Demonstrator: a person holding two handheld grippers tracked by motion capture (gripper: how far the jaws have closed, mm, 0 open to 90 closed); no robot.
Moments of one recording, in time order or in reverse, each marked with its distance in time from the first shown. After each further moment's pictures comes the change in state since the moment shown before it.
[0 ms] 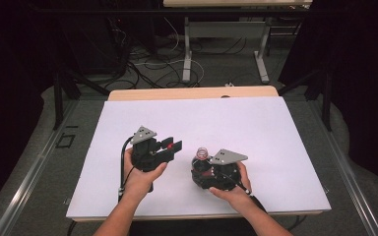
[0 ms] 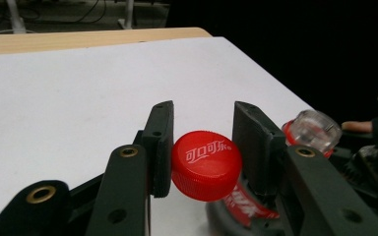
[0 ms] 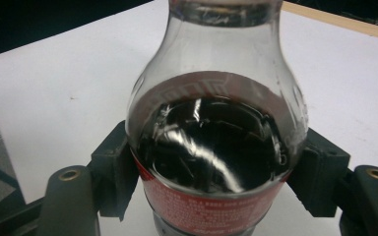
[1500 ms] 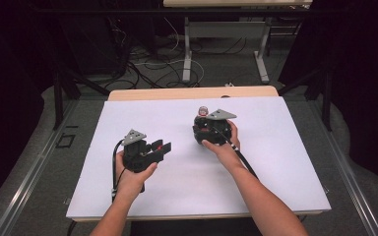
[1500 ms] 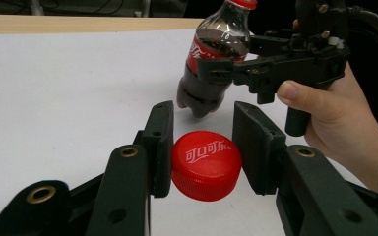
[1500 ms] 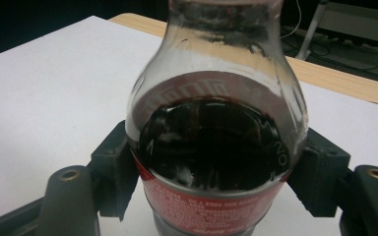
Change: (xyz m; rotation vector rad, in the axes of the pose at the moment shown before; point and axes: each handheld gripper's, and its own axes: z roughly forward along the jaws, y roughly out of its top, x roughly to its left) left arm 0.030 -0.016 -0.001 0.014 0.040 -0.037; right arm -0.089 0.050 0.086 -0.044 -0.225 0.093
